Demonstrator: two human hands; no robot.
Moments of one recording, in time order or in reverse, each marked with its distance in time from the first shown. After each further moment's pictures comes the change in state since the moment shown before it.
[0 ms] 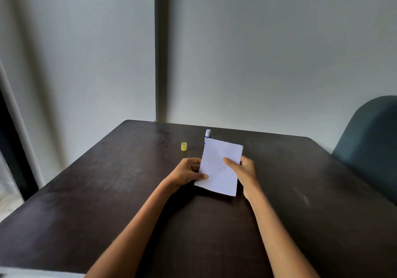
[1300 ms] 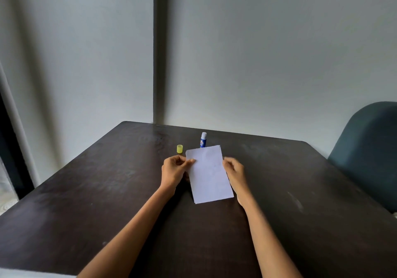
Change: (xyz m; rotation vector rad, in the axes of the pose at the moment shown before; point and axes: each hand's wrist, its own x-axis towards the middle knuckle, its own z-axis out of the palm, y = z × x) left_hand 0.005 -0.006 0.008 -0.060 0.579 0.060; right_hand -0.001 0.001 0.002 -0.242 0.011 -0.036
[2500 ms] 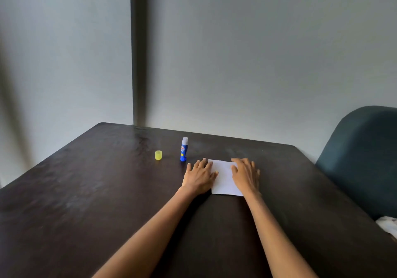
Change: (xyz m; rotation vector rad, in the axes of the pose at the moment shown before) left_hand 0.034 -0.011 0.120 1.191 -0.446 0.245; right_hand 0.078 0.034 -0.068 -0.984 0.120 -0.083
